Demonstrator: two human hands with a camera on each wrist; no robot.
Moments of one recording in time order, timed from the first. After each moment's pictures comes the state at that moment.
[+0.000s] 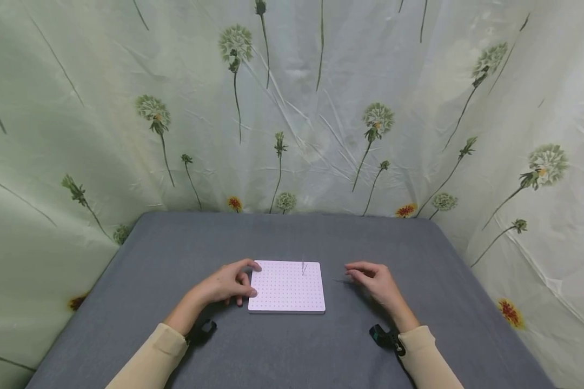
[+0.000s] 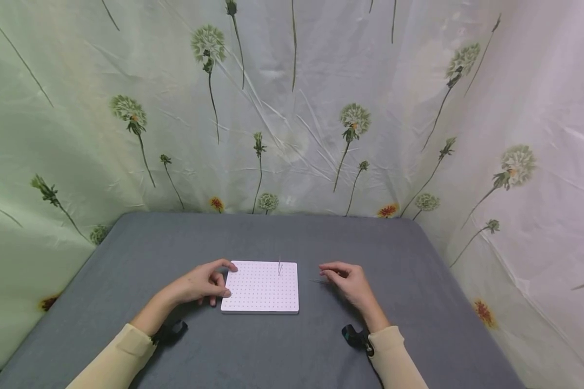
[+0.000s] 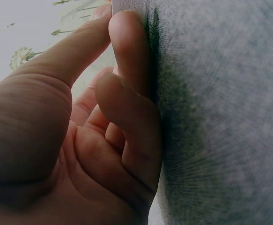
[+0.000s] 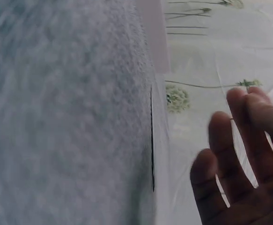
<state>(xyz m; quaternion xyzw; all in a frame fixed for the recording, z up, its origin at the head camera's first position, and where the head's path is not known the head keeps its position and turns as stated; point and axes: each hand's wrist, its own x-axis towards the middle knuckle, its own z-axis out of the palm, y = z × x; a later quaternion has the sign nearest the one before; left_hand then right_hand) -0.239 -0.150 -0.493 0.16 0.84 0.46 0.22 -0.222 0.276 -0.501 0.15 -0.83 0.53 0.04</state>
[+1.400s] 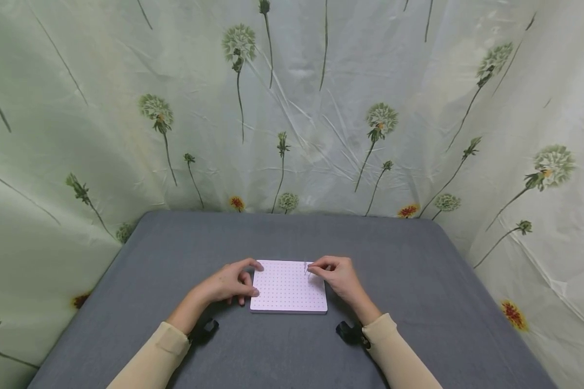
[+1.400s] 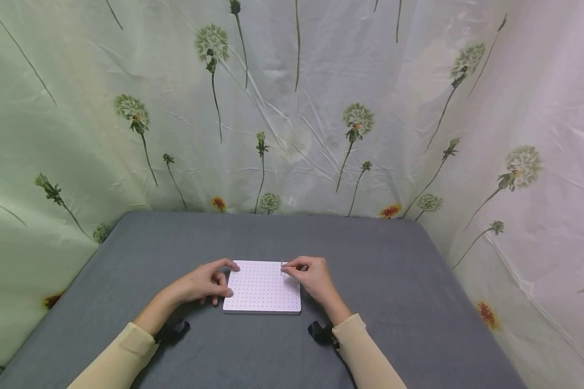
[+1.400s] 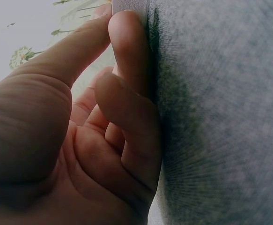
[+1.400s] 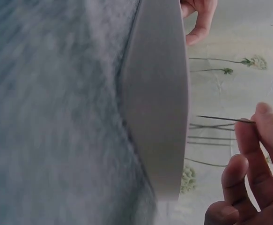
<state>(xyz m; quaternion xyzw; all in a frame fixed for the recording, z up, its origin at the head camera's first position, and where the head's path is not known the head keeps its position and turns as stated) -0.240 -0.149 -0.491 0.15 0.84 0.46 0.23 -0.235 0.176 -0.491 0.13 -0.85 0.51 0.06</state>
